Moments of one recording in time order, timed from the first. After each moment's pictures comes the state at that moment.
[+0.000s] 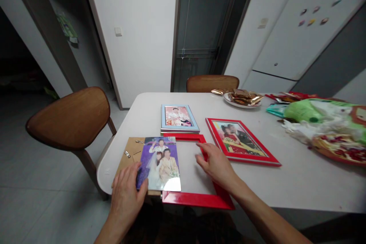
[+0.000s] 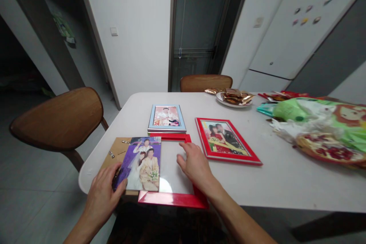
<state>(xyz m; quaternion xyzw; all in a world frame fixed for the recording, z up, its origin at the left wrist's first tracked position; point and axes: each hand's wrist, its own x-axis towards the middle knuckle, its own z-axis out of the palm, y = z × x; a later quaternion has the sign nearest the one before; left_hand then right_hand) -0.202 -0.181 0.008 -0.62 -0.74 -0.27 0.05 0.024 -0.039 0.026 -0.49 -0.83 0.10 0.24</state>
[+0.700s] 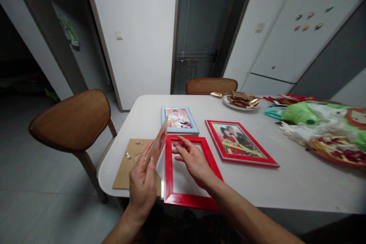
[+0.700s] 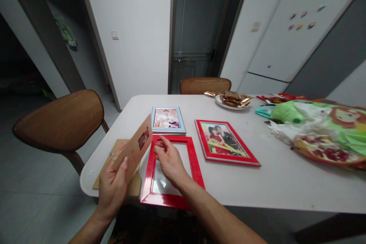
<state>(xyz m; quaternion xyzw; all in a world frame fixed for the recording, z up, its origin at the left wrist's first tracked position) -0.153 -0.153 0.052 -0.48 -0.60 -0.63 -0.14 -0.041 -0.071 0.061 -0.39 -0.52 0.64 0.41</state>
